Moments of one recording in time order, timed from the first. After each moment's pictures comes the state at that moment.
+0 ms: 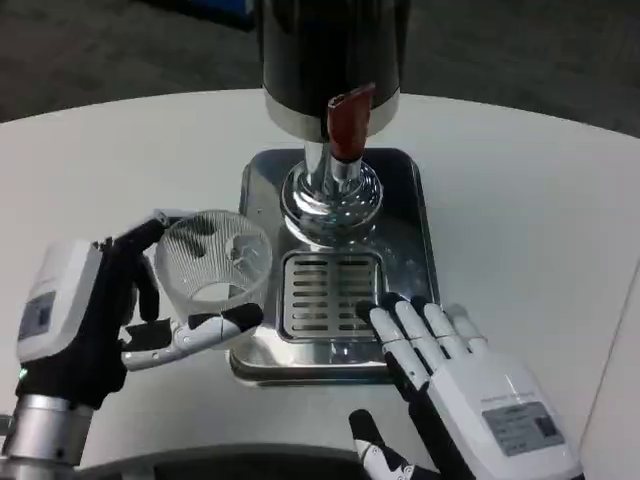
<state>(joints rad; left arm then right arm) -0.25 0.39 0.09 0.33 0.56 -0.58 0.32 0.21 -0.25 0.39 -0.48 -1.17 0.05 -0.07</state>
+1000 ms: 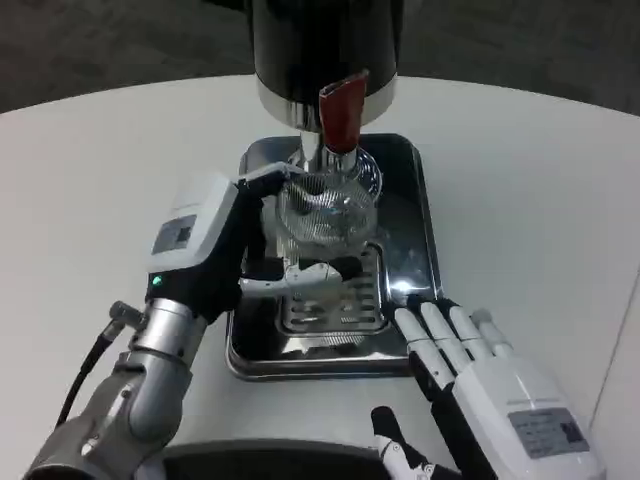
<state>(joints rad) -0.74 0.36 -0.23 0.91 0.63 -0.62 0.49 0.26 -0.22 0.35 -0.52 -1.15 0.05 -0.05</state>
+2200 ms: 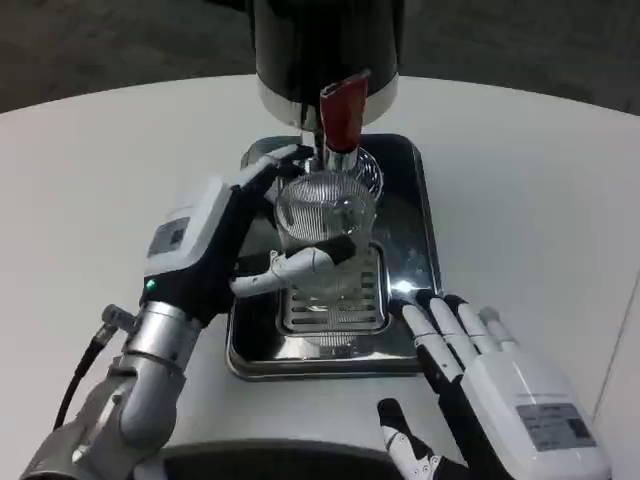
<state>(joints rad) -0.72 0.38 -0.24 0.89 0.56 -0.65 0.47 0.25 -0.20 0.32 -0.51 -1.12 0.05 -0.04</state>
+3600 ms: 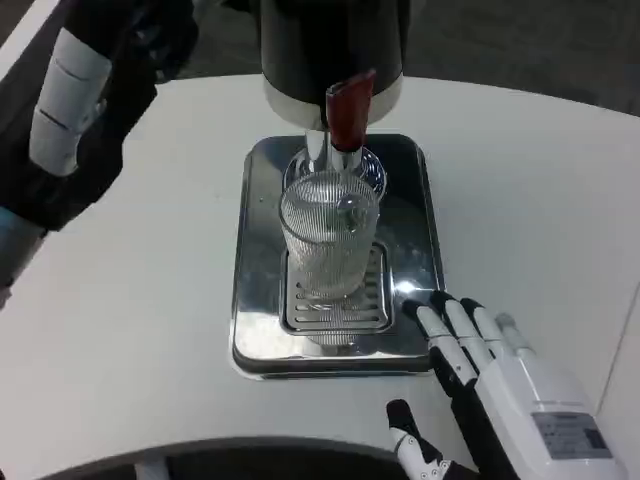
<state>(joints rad) -0.55 0.53 0.21 -0.08 -0.50 -0.17 -0.59 0.32 -0.17 0.34 -0.60 -1.15 0.10 -0.01</state>
